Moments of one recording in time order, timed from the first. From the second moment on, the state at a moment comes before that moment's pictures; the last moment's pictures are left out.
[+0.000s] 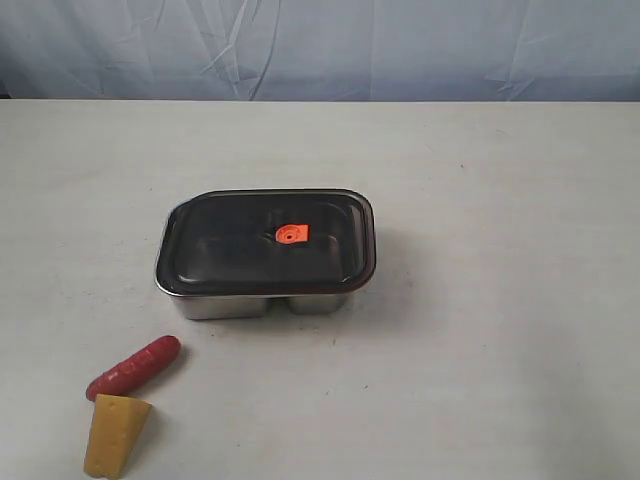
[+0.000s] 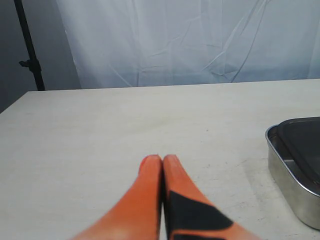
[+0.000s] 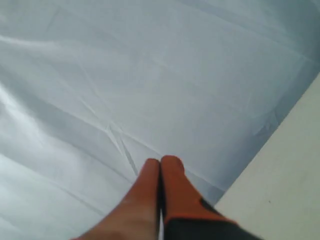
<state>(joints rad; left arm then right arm) 0.01 0.01 0.00 -0.01 0.23 0.03 -0.02 0.04 -0.16 0.83 0.13 0.14</state>
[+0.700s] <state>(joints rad) 0.01 0.01 0.00 -0.01 0.23 0.03 -0.02 1.57 -0.71 1.46 1.07 -1.05</state>
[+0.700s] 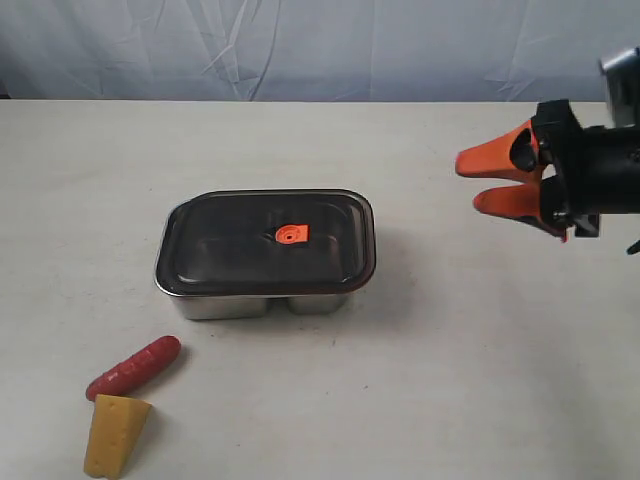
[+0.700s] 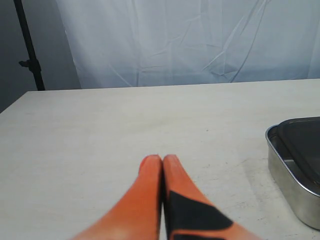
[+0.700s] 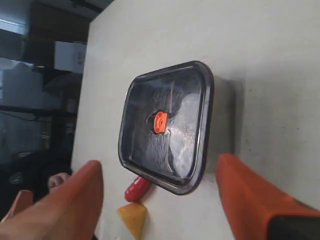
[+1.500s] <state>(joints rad) 0.01 0.01 0.00 -0.03 0.23 0.03 0.27 1.98 -0.80 1.74 1.04 -1.33</state>
